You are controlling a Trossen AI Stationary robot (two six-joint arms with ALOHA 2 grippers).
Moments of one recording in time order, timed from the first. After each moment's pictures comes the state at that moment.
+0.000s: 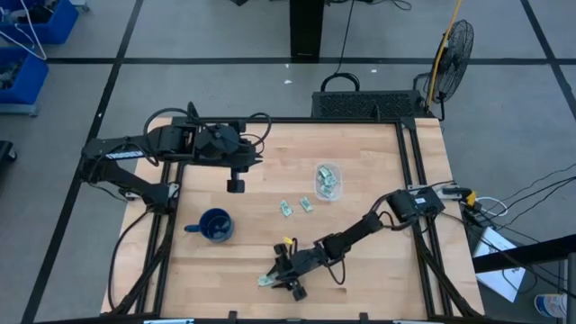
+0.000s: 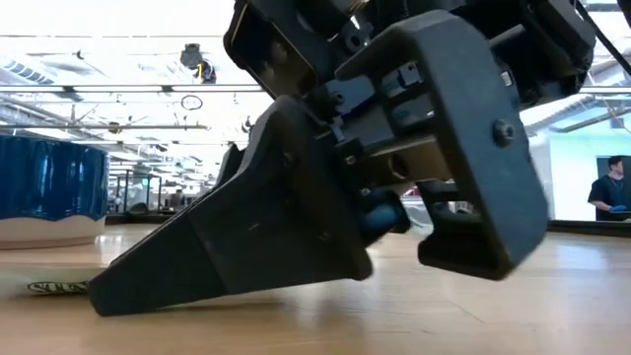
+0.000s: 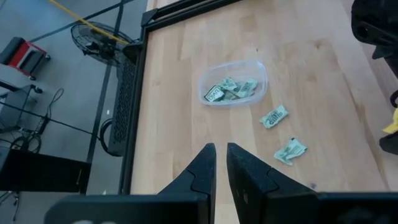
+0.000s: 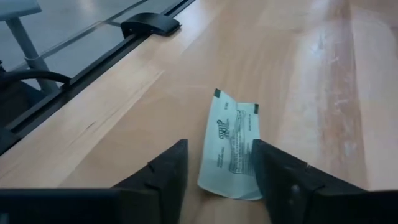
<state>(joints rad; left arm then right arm) 0.03 1.34 1.53 -0.92 -0.21 0.29 0.42 2.31 1.24 0.55 0.02 -0.01</state>
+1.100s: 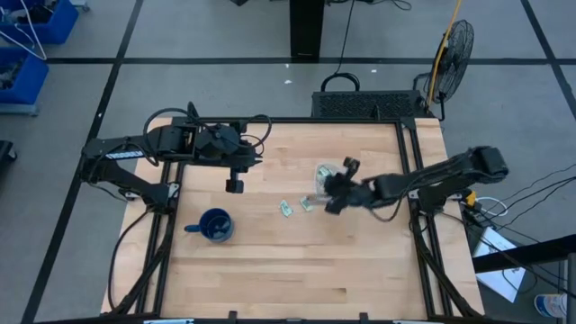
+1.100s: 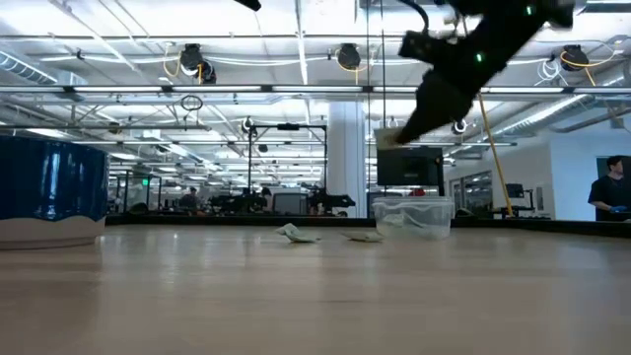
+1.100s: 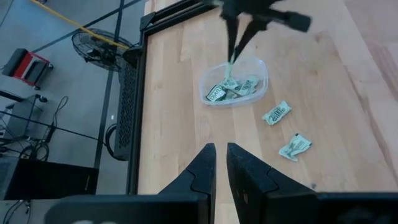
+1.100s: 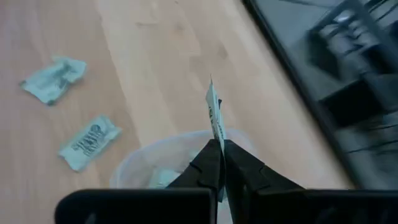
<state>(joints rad) 0.03 1.34 1.53 -0.92 -0.21 0.34 0.15 1.38 0.82 -0.33 0.67 0.15</state>
